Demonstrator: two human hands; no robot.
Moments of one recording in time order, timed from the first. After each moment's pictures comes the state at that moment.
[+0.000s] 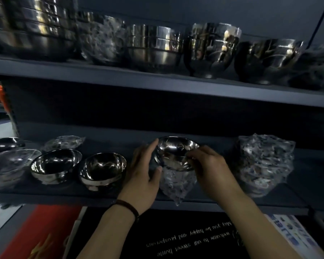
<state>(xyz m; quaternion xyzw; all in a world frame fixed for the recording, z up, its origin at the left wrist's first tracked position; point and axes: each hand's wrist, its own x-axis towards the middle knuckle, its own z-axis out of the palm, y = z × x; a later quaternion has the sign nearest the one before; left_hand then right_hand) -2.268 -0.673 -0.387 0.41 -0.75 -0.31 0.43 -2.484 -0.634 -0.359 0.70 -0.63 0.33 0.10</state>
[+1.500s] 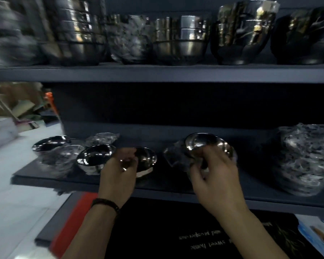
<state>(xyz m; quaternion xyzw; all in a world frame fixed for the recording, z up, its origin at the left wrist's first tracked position) -2.169 -0.675 -0.387 0.56 -0.58 -0.24 0.54 -2.391 -0.611 -0.373 0.66 -0.57 0.49 0.05</state>
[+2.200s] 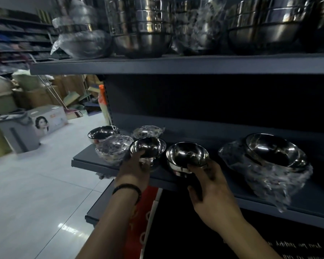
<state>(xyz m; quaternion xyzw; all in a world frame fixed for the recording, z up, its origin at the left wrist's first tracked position) -2.047 -0.729 -0.432 0.72 -0.58 -0.19 0.34 -2.282 -0.662 -0.451 0.74 -0.58 0.33 -0.07</state>
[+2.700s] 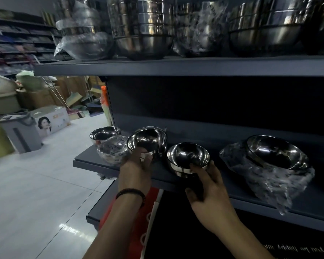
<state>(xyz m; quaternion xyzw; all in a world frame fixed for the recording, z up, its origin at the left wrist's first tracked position) -2.060 -0.716 -0.428 0.66 -0.56 -0.13 0.48 -2.276 -0.662 -0.451 0.68 -0.59 0.38 -0.22</state>
